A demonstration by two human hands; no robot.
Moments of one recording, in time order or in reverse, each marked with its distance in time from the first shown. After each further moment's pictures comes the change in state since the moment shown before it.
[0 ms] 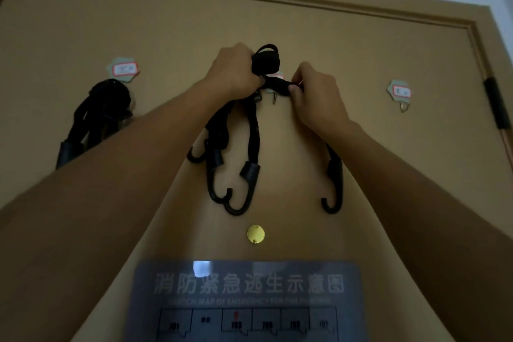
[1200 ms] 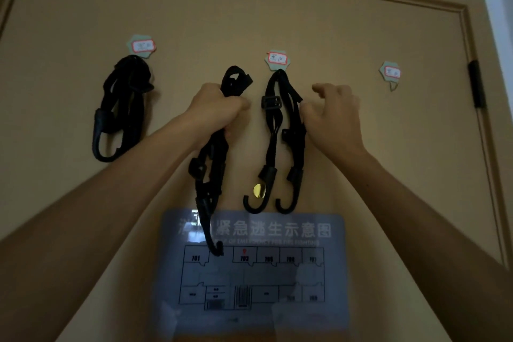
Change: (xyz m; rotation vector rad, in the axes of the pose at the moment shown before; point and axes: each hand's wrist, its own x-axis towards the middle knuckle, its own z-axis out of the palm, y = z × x) left_hand -0.111 -0.023 -0.012 -0.580 -0.156 -0.422; right_hand -0.094 -0.033 -0.032 0.022 0.020 0.260
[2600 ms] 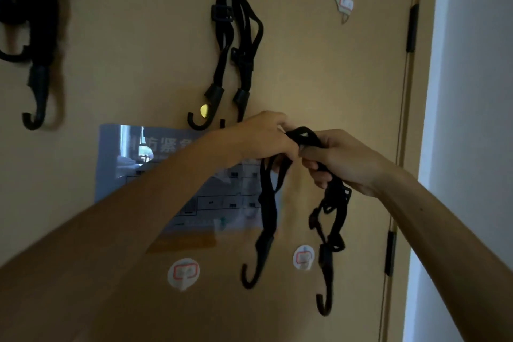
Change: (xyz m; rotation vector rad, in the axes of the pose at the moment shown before) left_hand -0.120 -0.013 0.111 -0.039 -0.839 -0.020; right_hand -0.129 0.050 -0.104 0.495 -0.844 0.536
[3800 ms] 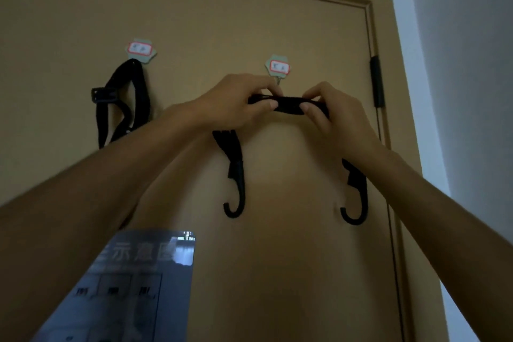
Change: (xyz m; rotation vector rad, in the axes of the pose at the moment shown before) left_hand 0.191 0.101 -0.031 0.933 0.612 0.585; right_hand 0.132 0.019 -0.221 -0.632 0.658 -0.839
